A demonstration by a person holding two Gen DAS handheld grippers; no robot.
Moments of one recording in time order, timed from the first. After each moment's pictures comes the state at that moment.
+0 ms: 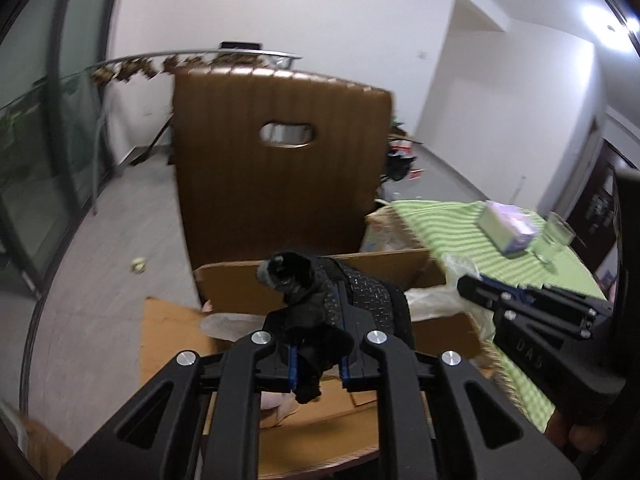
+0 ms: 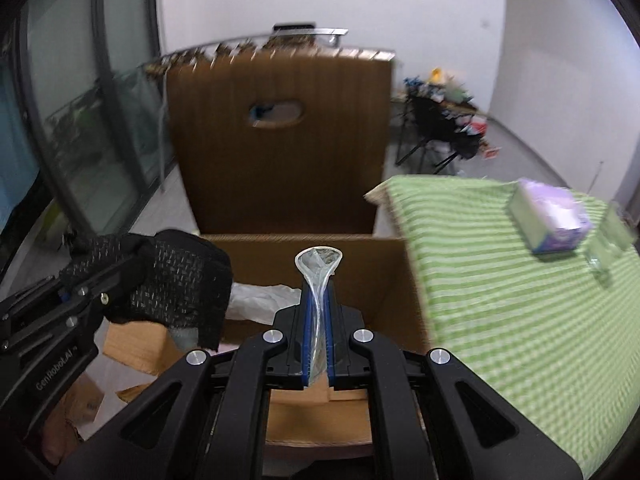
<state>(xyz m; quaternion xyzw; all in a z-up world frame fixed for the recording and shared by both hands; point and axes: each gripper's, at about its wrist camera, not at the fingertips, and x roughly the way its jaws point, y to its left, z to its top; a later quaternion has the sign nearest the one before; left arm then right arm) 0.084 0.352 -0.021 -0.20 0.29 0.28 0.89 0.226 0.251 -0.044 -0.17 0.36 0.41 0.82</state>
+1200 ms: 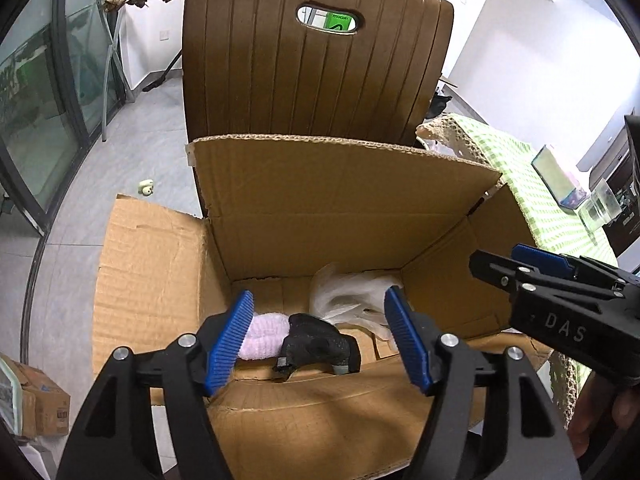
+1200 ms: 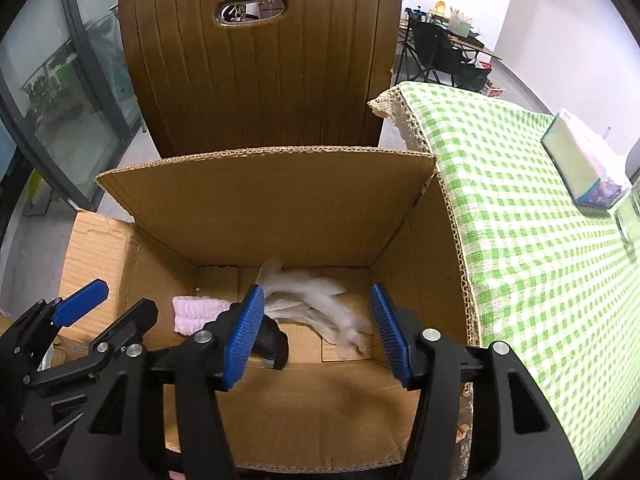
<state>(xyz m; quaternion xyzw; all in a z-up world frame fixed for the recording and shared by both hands) 0.116 0.376 -0.125 -0.26 0.40 0.28 0.83 0.261 0.283 -0.117 -0.22 0.46 0.37 0.78</state>
